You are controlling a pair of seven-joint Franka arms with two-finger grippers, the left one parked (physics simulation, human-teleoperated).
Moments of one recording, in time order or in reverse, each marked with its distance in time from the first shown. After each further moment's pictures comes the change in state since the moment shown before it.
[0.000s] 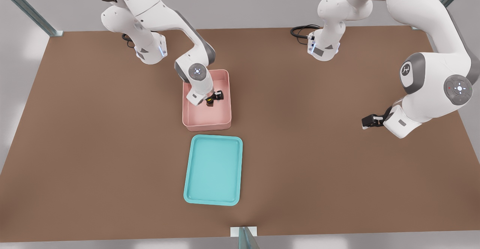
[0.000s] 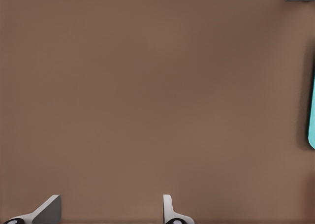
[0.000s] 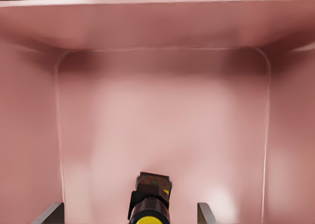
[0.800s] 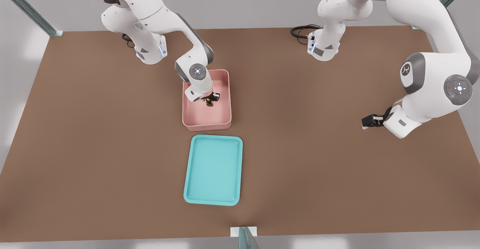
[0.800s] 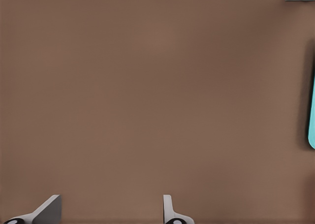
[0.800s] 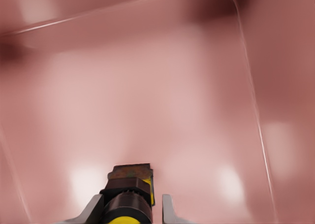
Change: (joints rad) arm 0.019 0.019 -0.003 -0.082 -0.015 0.075 0.246
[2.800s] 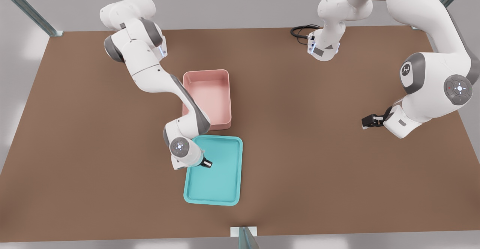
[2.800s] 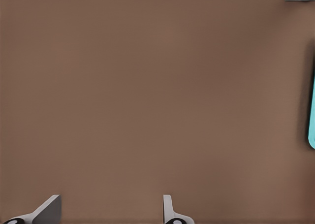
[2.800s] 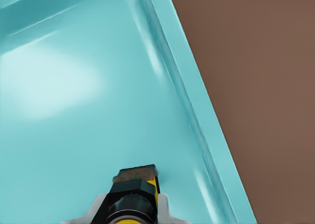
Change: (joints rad) arm -0.299 0.655 -0.012 1.124 -0.046 -0.386 -0.032
